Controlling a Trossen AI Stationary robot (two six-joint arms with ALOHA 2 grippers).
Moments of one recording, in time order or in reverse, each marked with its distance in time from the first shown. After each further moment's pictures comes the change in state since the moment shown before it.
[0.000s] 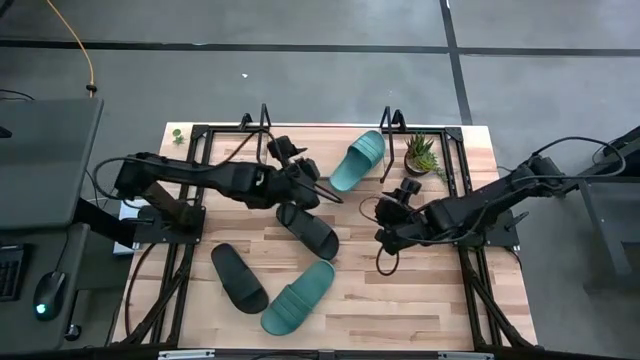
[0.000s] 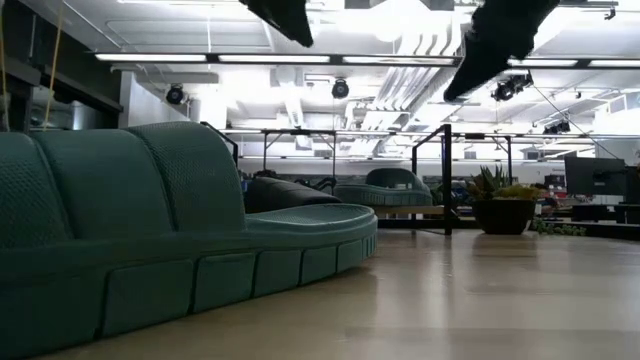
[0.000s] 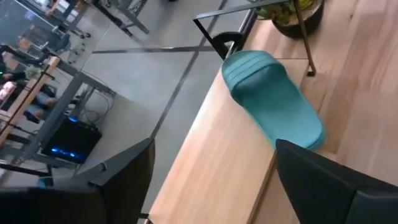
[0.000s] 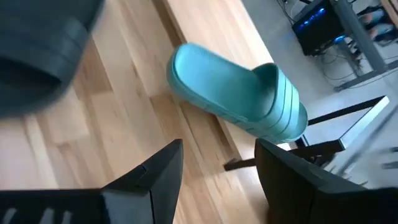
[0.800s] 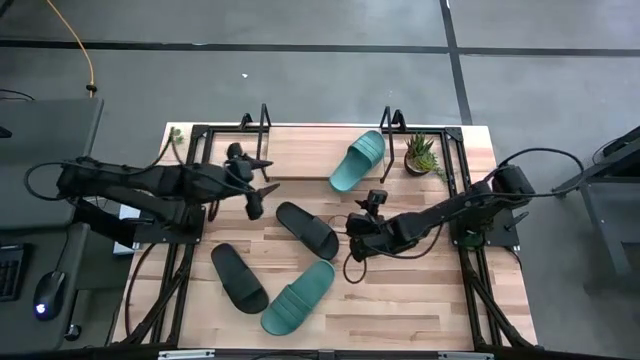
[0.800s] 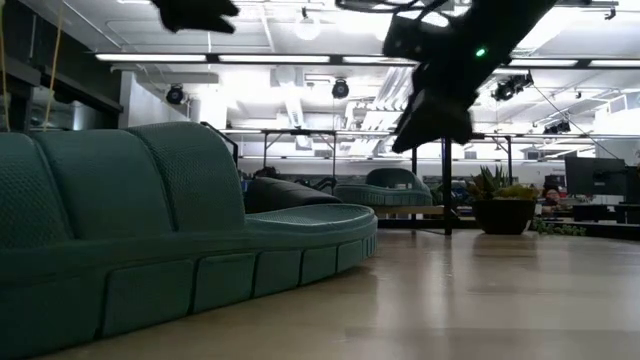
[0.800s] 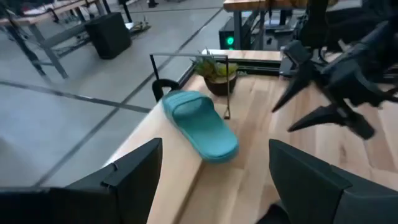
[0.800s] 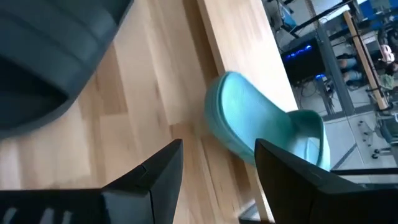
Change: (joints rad) left arm 0.000 -0.714 -0.712 0.480 0.346 -0.039; right arm -0.054 0.297 0.000 0.400 0.058 -0.311
